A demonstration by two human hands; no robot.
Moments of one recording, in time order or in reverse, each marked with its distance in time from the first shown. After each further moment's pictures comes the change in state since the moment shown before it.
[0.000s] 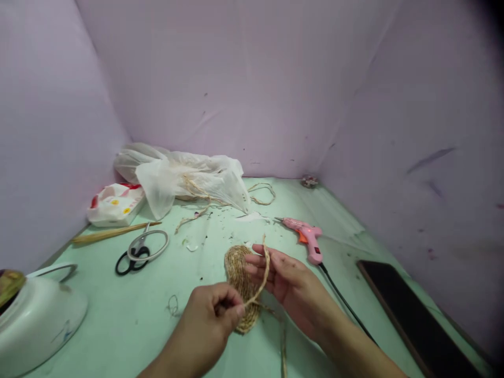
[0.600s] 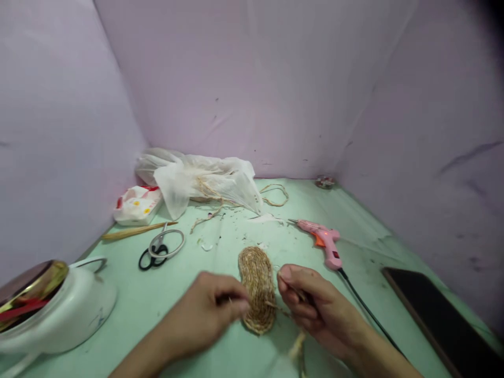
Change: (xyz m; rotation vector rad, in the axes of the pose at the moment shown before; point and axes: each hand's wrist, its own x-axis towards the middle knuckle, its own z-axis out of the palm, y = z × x) left_hand 0.000 0.014 -0.036 0.260 -0.103 0.130; right_hand -0.009 -0.008 0.001 -0.004 -0.073 0.249
